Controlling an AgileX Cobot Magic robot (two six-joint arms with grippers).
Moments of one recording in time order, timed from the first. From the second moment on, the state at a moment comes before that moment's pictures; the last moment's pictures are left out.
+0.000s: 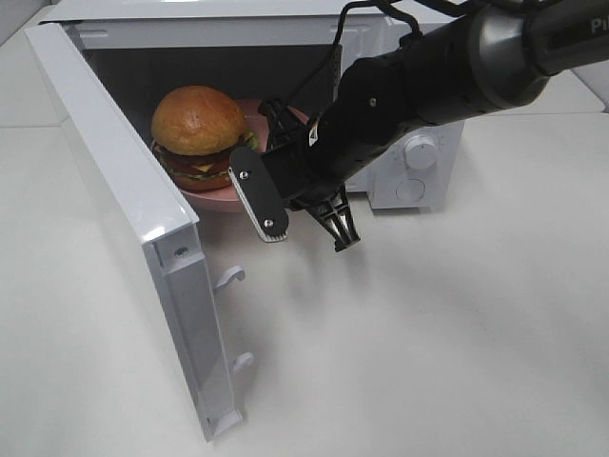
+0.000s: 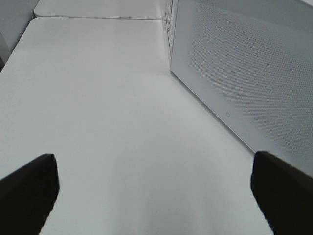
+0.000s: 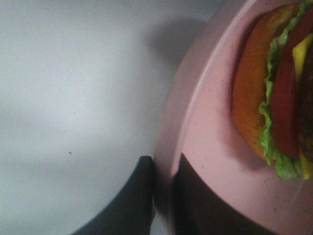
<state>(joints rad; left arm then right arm) 0.03 -0.01 -0.52 -0.10 1.08 0.05 0.65 2.03 -1.30 0.00 0.21 -1.58</state>
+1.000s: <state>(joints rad) 0.03 -0.01 -0.52 -0.10 1.08 0.05 0.65 2.30 -1.73 -0.30 0.37 -1.12</state>
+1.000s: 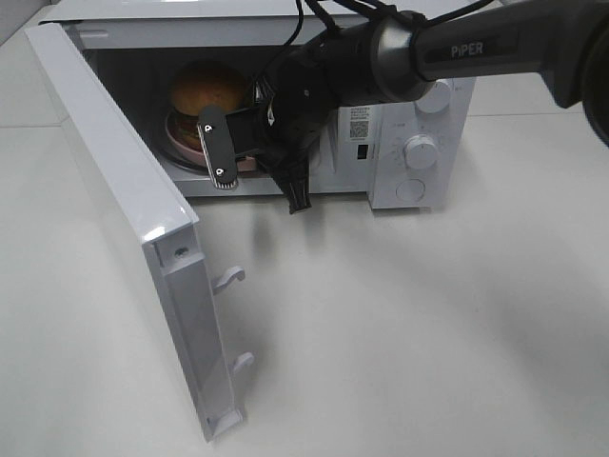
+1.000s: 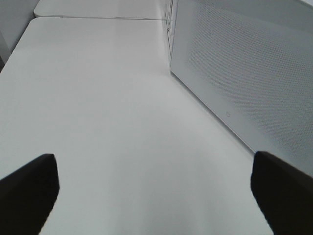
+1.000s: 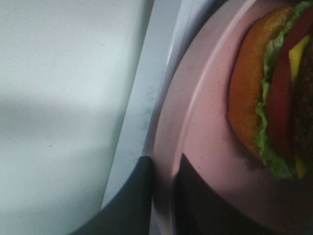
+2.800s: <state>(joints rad) 0.03 -0.01 -0.52 -0.10 1.08 0.05 0.65 2.18 -1.58 -0.32 0.27 -0.97</state>
